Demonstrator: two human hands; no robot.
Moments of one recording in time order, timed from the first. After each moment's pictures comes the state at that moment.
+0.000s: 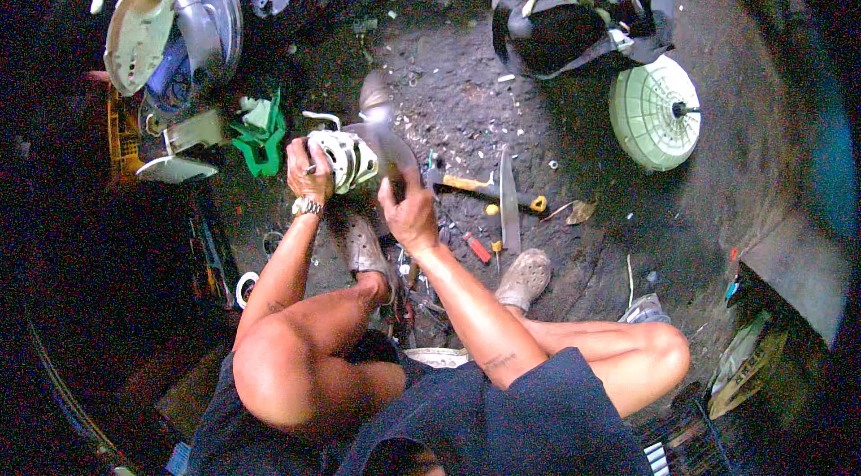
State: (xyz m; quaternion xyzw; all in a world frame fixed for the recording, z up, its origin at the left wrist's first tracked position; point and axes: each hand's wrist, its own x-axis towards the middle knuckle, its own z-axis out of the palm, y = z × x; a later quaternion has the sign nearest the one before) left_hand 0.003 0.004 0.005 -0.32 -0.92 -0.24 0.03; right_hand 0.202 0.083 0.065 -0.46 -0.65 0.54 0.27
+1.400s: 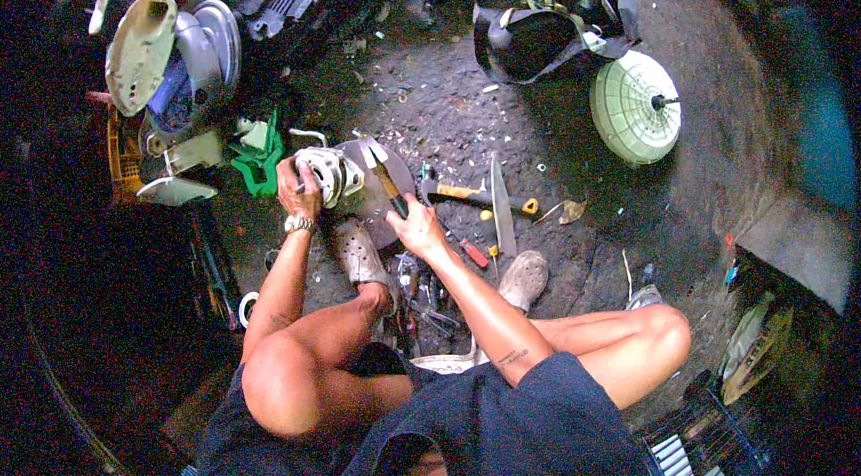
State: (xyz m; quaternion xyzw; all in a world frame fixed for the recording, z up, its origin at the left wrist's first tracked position) left_hand -0.018 -0.019 -0.001 -0.34 -0.89 -0.28 0.06; right_hand 0.227 0.084 0.048 -0.48 -0.67 0.56 -0.02
